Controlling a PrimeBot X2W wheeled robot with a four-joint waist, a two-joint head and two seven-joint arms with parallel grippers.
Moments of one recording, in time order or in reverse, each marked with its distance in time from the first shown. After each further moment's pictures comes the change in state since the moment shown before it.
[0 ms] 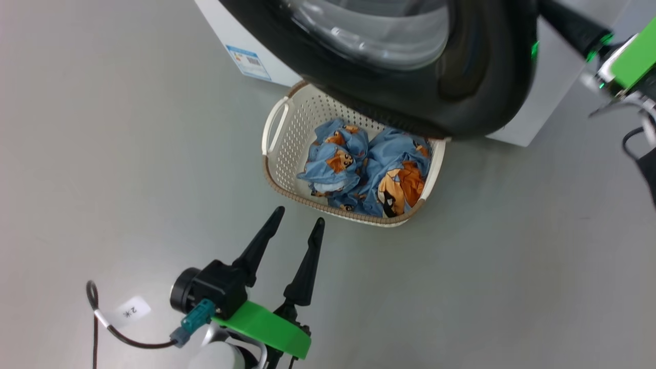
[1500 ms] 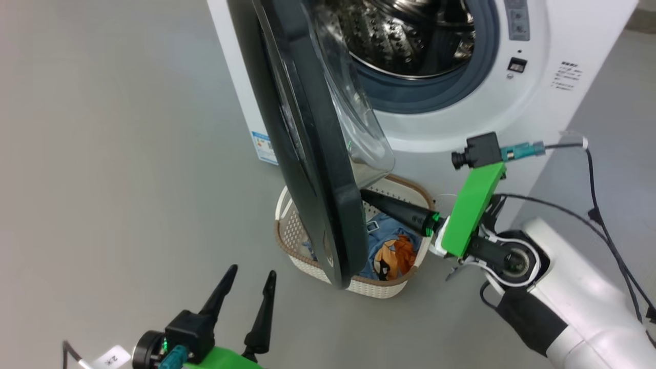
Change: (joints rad) left arm 0.173 0.003 0.150 0.071 0.108 -0.099 0.000; right arm 0.328 0.224 0.224 -0.086 -0.009 0.000 -0.016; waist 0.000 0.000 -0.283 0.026
